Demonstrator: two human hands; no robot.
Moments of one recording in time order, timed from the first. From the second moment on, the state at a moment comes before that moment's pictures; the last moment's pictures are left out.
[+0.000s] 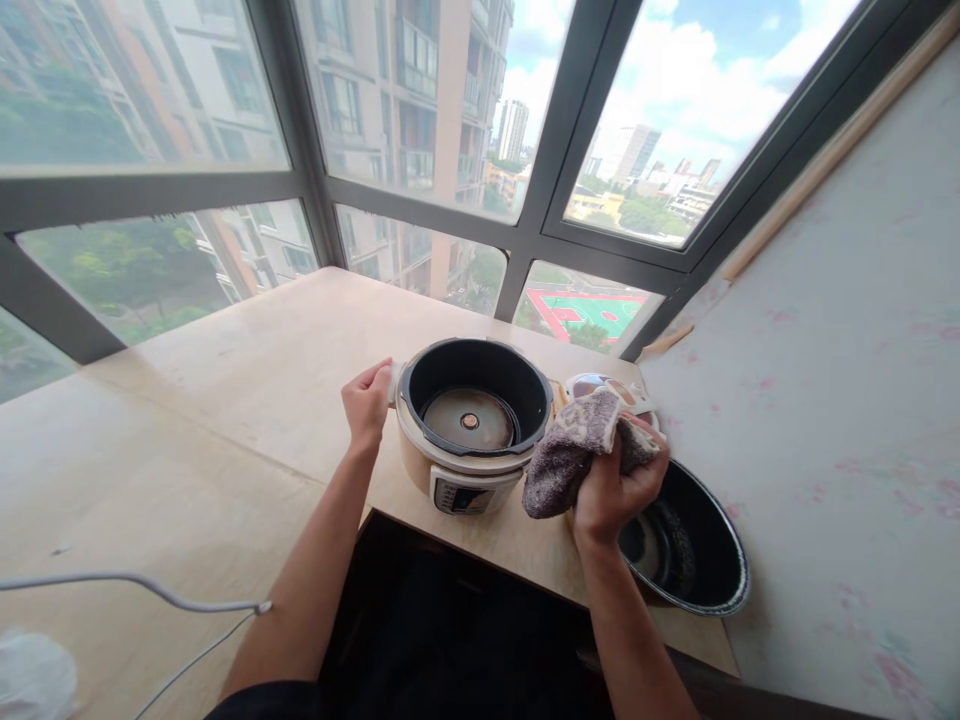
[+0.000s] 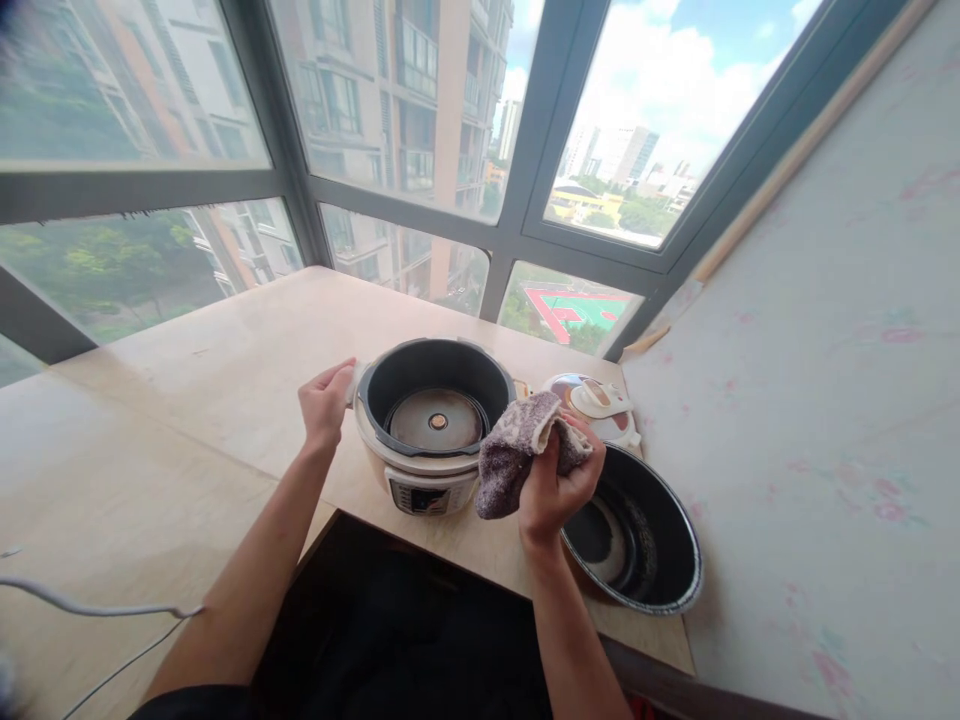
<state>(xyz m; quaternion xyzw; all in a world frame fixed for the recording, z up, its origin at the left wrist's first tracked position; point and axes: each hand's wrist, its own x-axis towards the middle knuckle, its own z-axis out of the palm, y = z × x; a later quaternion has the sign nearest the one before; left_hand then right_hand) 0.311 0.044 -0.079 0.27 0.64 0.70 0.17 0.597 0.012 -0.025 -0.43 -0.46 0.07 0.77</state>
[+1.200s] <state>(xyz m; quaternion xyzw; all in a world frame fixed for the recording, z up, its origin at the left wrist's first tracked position) 0.429 0.012 0.048 0.44 0.39 0.65 0.49 0.541 0.053 0.074 -0.33 -0.66 0.35 0.58</state>
